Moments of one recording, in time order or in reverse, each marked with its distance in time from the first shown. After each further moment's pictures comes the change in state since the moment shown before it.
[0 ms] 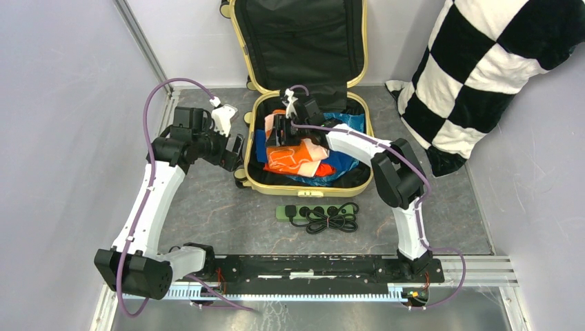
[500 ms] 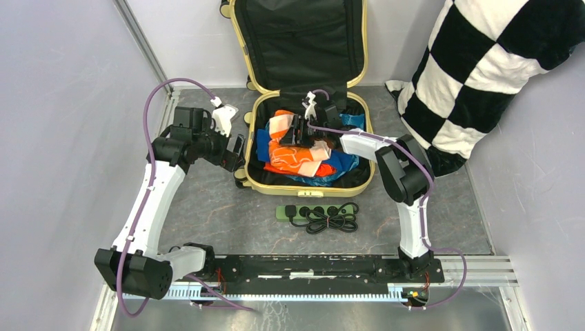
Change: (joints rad) left arm 0.000 0.002 0.000 0.002 0.039 -0.001; right arm -0.124 -0.020 -0.203 0.245 -0.113 0.106
